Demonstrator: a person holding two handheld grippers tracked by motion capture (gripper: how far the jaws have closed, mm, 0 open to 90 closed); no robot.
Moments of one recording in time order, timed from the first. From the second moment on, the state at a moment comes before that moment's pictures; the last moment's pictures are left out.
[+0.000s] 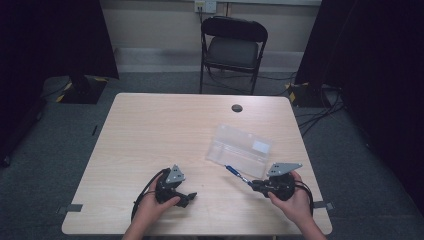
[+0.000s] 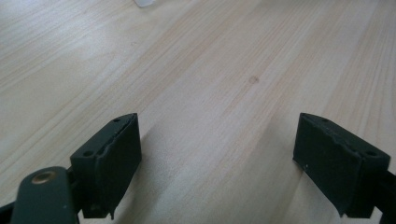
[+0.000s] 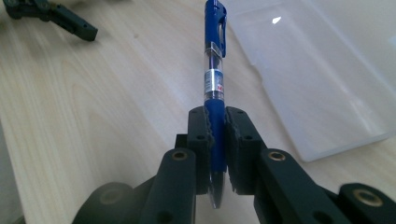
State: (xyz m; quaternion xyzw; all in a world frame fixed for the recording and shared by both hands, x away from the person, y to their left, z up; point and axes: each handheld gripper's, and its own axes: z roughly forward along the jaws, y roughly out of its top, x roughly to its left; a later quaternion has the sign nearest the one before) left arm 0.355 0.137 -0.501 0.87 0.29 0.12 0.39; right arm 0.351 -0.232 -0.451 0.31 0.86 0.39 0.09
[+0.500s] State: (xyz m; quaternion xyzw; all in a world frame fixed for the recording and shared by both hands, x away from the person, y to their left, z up) left arm 0.355 0.137 -0.501 0.87 0.29 0.12 0.39; right arm 0.390 -0.241 -0.444 0.31 0.87 0.38 0.10
